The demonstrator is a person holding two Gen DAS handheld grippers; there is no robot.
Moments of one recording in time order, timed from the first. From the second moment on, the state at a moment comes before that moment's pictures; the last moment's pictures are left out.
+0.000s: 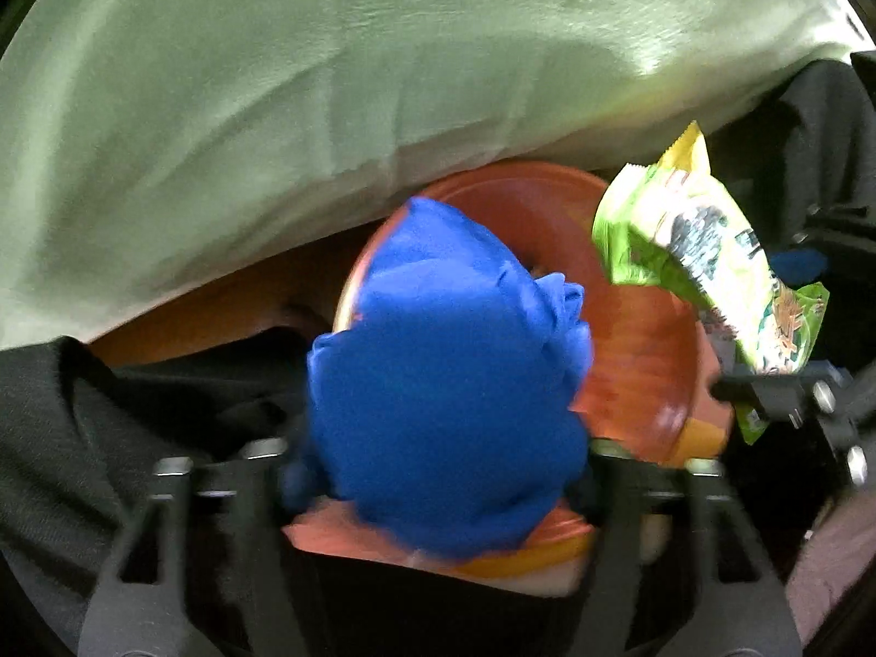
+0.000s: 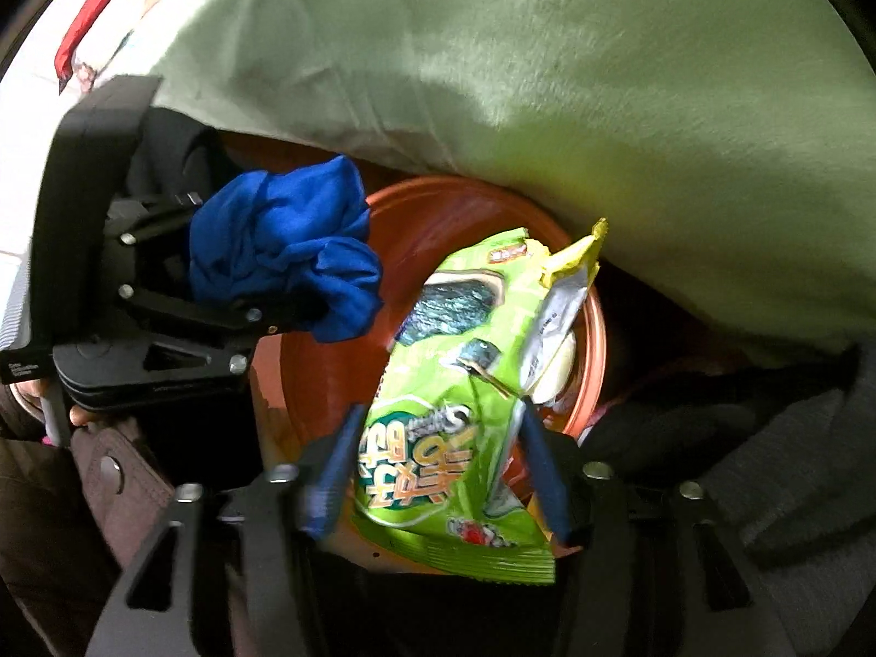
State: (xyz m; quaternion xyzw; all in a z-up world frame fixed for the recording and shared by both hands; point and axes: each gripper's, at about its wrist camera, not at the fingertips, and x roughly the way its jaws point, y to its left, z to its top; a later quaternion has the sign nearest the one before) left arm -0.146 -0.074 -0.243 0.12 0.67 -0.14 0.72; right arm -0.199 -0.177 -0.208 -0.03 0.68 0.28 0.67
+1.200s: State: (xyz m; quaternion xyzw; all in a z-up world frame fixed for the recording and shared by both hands) left arm -0.155 -0.009 -0.112 0.06 0.48 -0.08 0.87; right arm -0.205 -0.182 -0.087 -0.05 0.53 0.31 0.79
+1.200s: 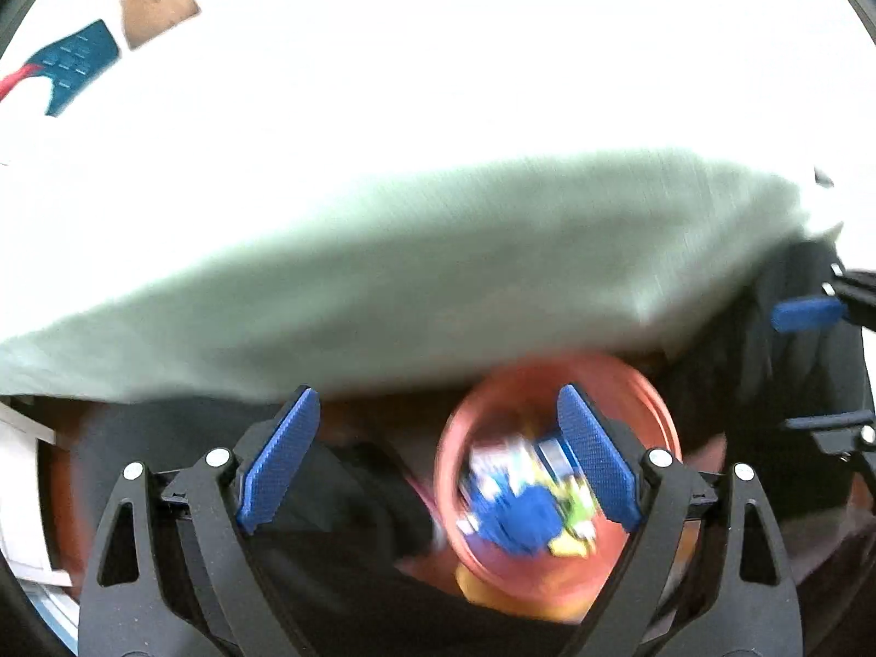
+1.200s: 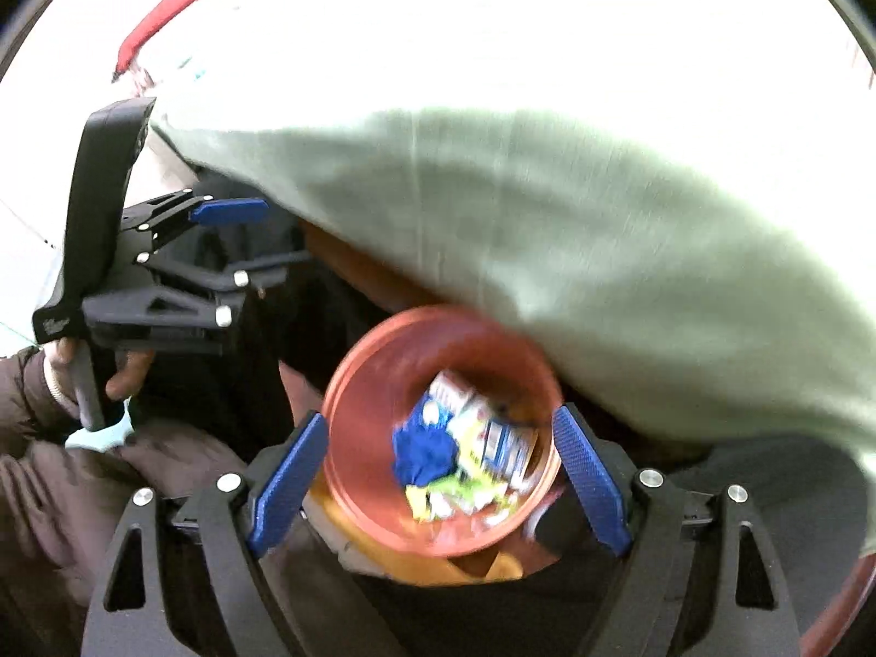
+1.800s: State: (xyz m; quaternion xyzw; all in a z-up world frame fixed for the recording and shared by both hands) left arm 0.034 0.101 -0.069 -0.03 0.38 0.09 0.92; right arm -0.173 -0.184 -0.055 0.00 0.47 0.31 0.82
